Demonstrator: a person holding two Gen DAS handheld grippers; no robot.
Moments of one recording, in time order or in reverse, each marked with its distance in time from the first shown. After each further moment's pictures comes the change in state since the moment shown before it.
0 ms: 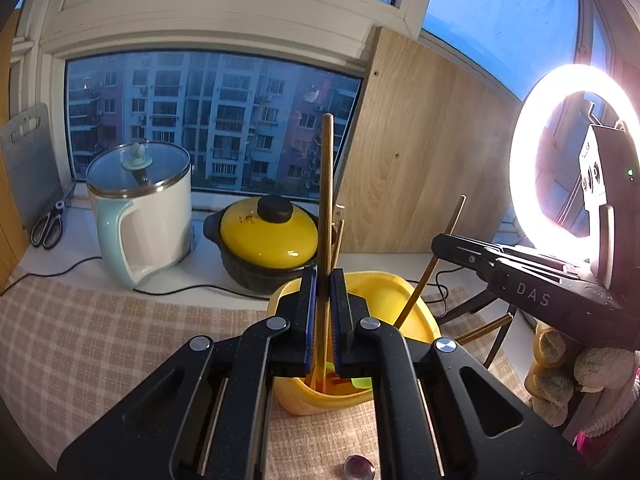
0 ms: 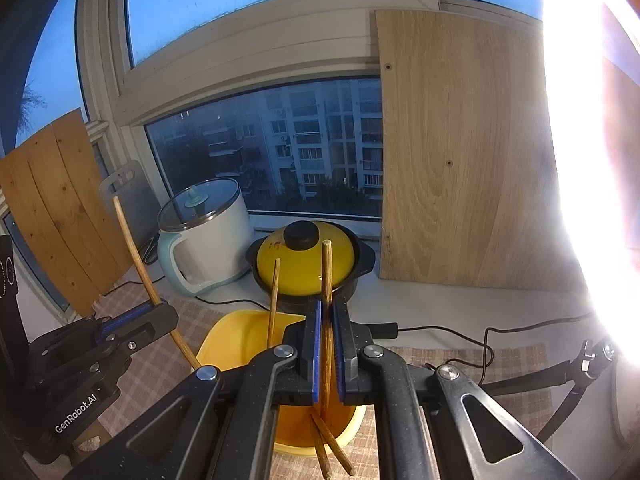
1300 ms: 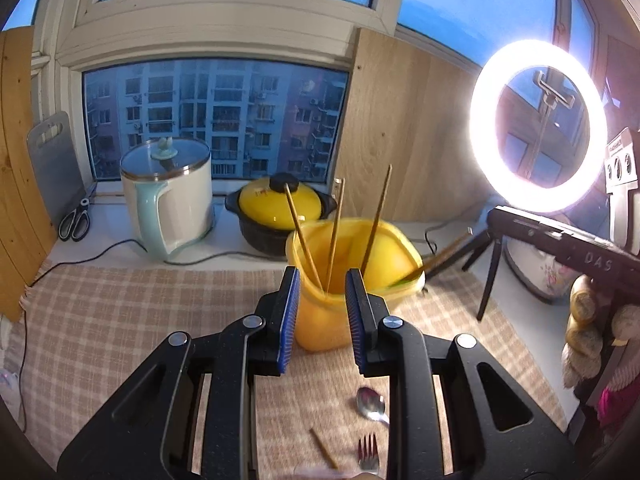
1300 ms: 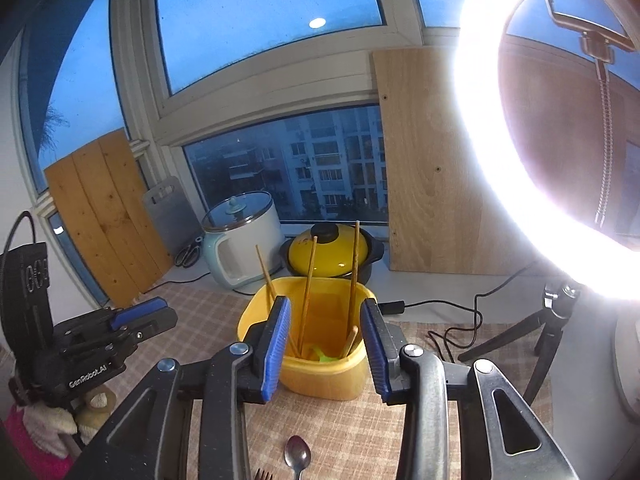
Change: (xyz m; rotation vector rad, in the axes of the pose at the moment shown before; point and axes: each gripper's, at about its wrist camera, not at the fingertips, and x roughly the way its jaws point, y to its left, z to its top) left arm -0.075 -0.004 -0.040 0.076 0.036 0.015; right arm -0.090 -0.003 -0.050 0.008 -0.099 0.098
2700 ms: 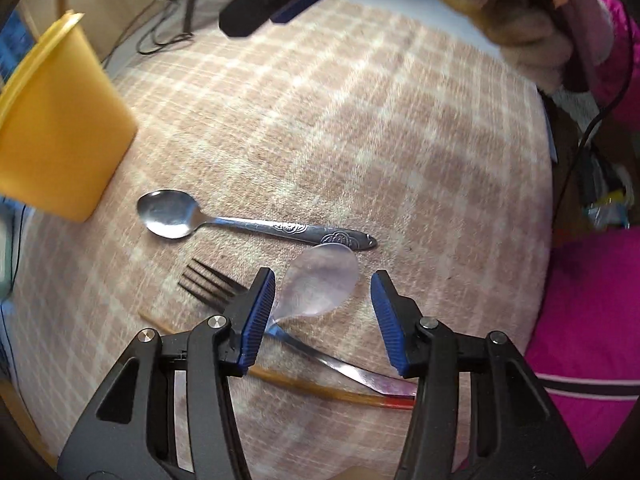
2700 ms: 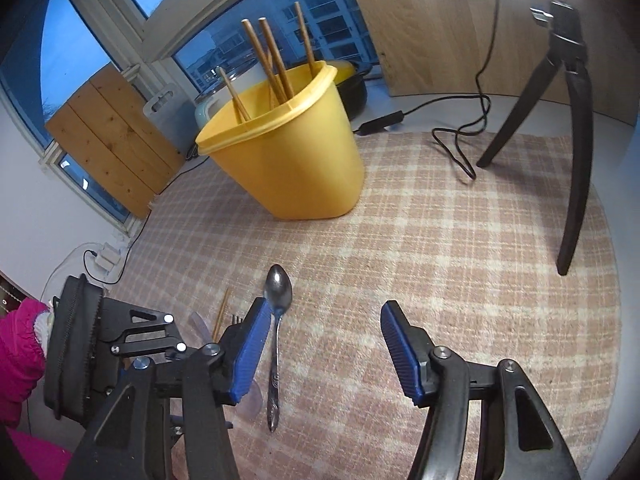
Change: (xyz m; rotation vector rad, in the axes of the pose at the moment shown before) left arm 0.072 -0.144 -0.180 0.801 0.718 -0.365; right arm 0.031 -0.077 -0.132 0.164 0.389 0.163
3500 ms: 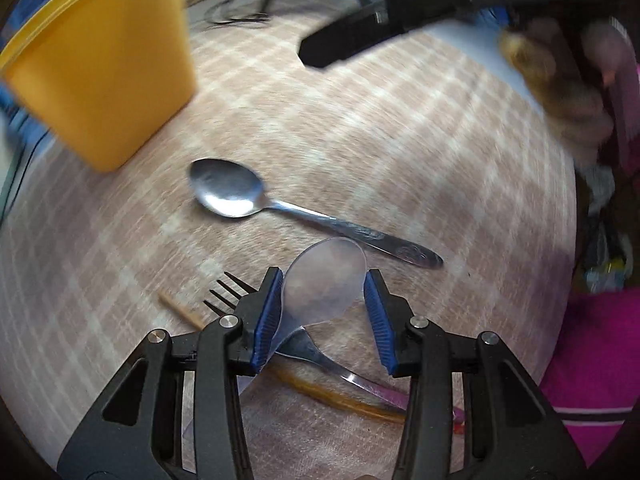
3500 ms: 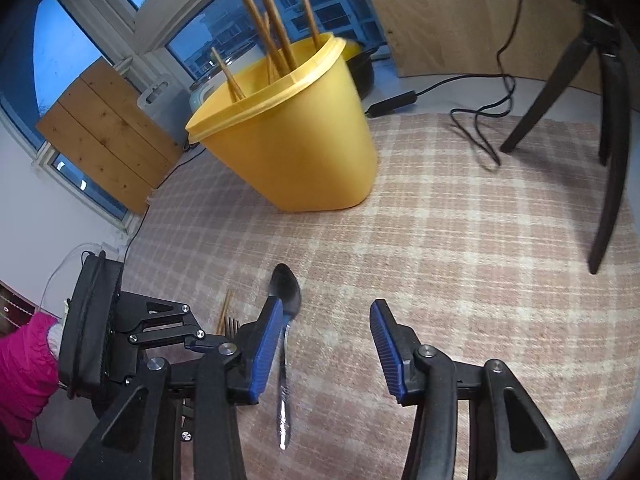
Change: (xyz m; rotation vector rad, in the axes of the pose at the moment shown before) left arm 0.008 0.070 -0.022 -0.260 -0.109 -0.010; right arm 0.044 0.015 0.017 0.010 0.074 0.041
